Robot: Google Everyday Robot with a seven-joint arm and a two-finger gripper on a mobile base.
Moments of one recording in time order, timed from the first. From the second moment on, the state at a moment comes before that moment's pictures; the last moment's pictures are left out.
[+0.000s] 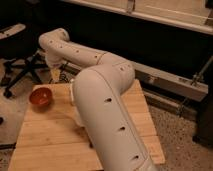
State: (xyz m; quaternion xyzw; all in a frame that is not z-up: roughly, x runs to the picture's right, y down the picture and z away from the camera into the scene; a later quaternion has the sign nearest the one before) arm -0.313 -0.111 0.842 -0.17 -0.21 -0.14 0.95
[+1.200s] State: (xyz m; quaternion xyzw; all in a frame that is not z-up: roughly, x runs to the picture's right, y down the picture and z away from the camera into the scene) arm -0.399 -0.090 0.894 -0.16 -0.18 -0.17 0.96
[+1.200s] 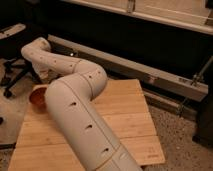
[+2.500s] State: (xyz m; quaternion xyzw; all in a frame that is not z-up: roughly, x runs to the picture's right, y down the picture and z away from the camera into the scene) arm -0.429 -0.065 0.940 -0.17 -0.18 -0.18 0.95
